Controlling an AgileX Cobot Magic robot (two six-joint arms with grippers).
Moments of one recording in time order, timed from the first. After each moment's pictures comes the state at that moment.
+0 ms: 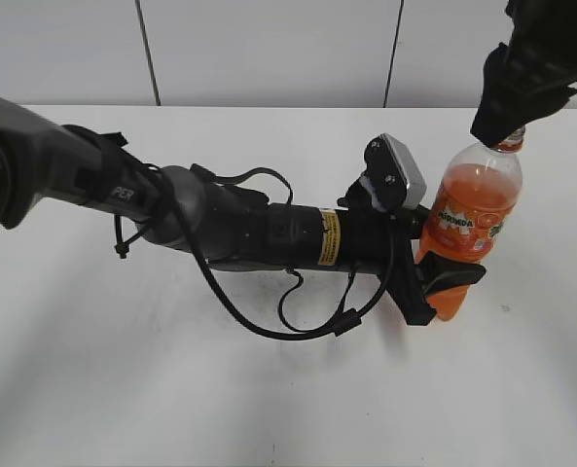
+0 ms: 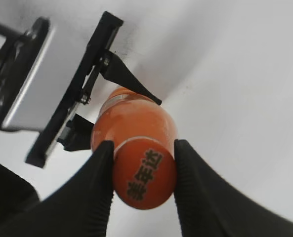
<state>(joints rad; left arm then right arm) -0.72 2.36 -1.41 1.02 -0.82 -0.59 0.39 1.60 -1.45 0.00 1.19 -0.39</state>
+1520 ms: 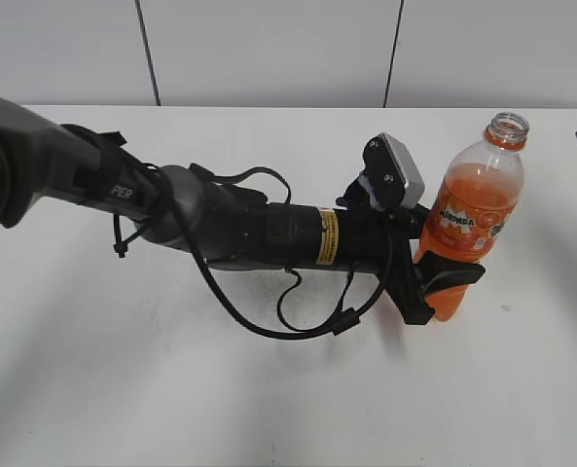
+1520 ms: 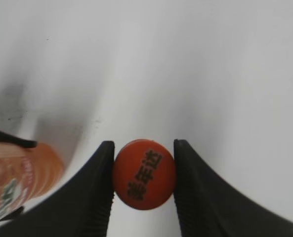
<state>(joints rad) -0.72 2.36 -1.41 1.03 -0.83 -0.59 0.02 1.42 -1.01 0.13 0.59 -0.33</state>
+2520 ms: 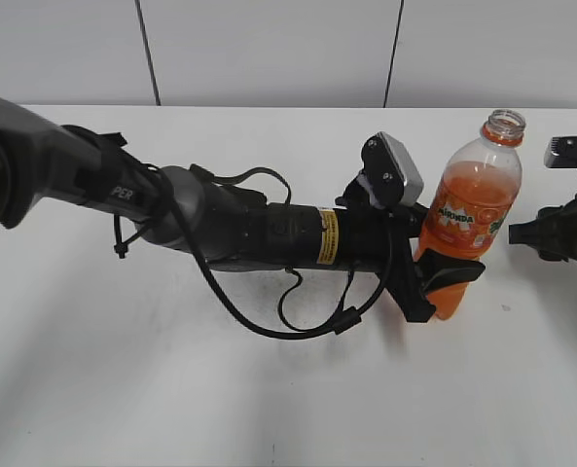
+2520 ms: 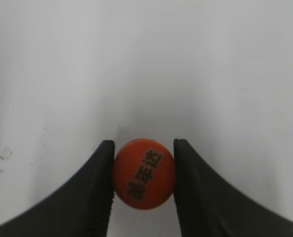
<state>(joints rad) -0.72 2.36 -1.41 1.01 -0.83 -0.59 0.01 1.85 -0.70 0.24 -0.24 -0.29</state>
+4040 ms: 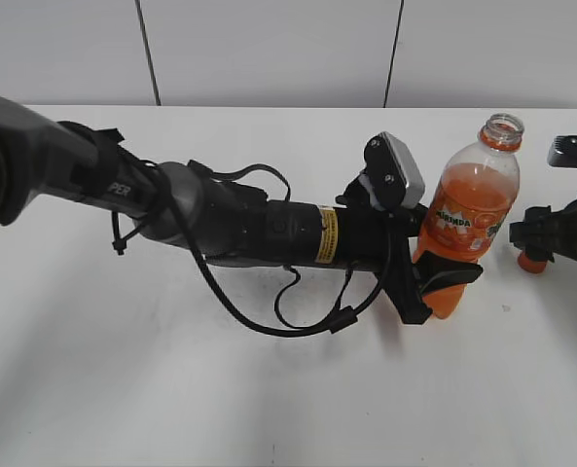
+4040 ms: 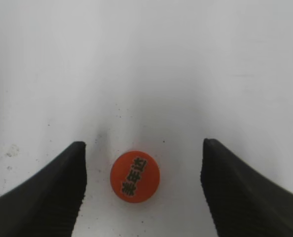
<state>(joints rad) -0.72 2.35 -1.41 1.06 -0.80 -0.59 0.01 1.83 -0.70 0.26 -0.20 -0.27</state>
